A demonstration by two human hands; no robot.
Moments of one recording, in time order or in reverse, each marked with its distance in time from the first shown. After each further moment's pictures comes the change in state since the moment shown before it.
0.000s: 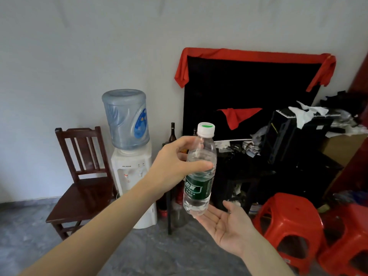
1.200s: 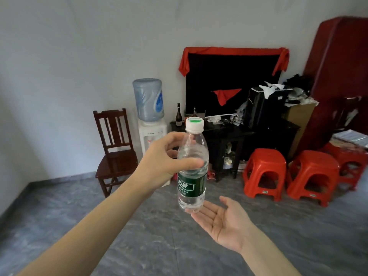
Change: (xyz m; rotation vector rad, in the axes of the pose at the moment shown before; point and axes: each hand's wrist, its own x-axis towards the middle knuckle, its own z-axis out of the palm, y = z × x) left_hand -0.520 0.118 -0.107 -0.002 -0.075 0.011; right_hand -0.352 0.420 -0.051 0.021 0.005 -0.027
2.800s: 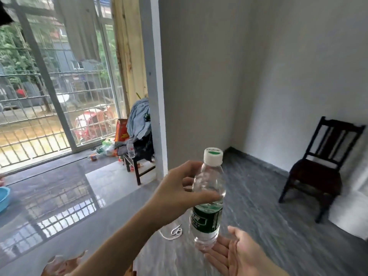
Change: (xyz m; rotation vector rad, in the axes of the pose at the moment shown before) left_hand -0.661 0.057 -0.297 0.219 0.856 -0.301; right_hand -0.192 0.582 0.195 -0.757 -0.497 0.745
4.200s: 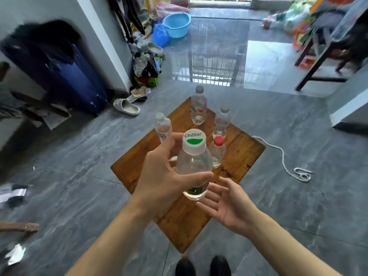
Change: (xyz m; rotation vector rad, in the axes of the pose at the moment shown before) left_hand -0.284 -0.367 -0.097 0.230 1.052 -0.618; right_hand 0.368 0.327 0.040 -0.754 -0.209 0.774
